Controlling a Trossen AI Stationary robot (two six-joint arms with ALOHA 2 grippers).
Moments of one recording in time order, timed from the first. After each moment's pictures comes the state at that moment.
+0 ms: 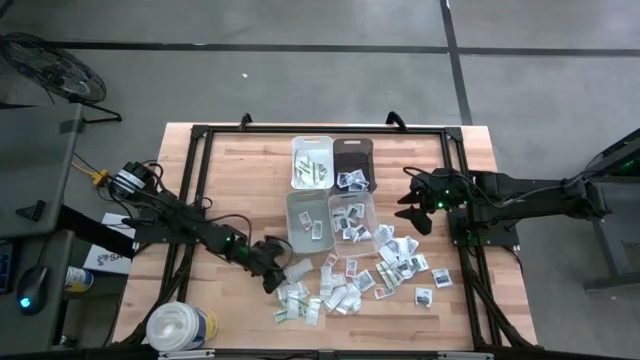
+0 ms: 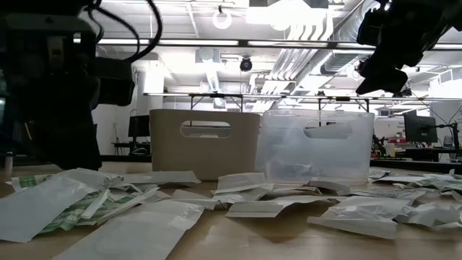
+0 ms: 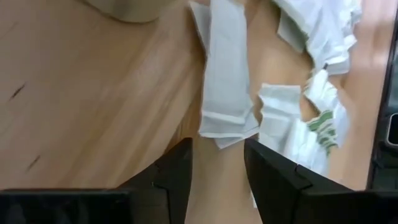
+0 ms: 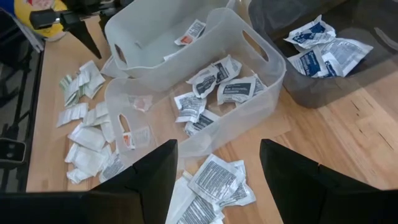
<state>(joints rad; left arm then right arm) -0.49 1.57 0.58 0.19 -0.11 -1.11 -0.11 0.71 0.54 -0.52 -0.09 0.43</state>
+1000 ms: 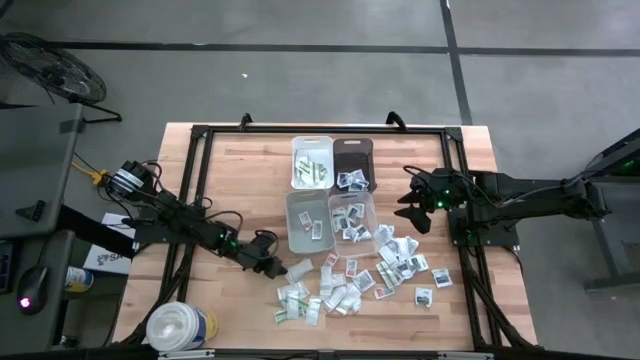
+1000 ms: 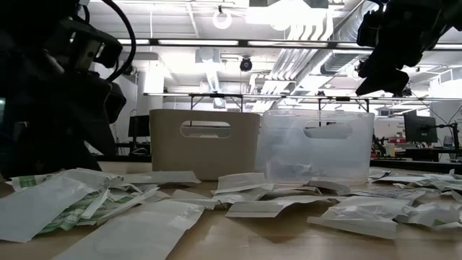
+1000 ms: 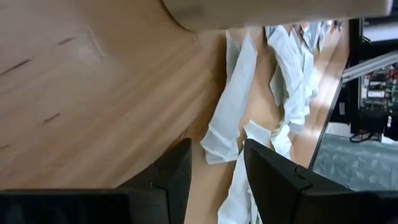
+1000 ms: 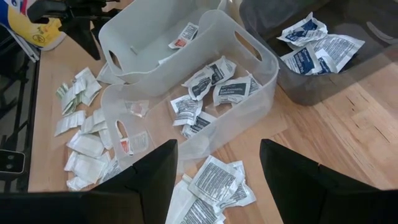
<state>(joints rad) -0.49 1.57 0.43 0.48 -0.16 -1.51 -0.11 0.71 0.54 -0.52 -0.07 0.47</state>
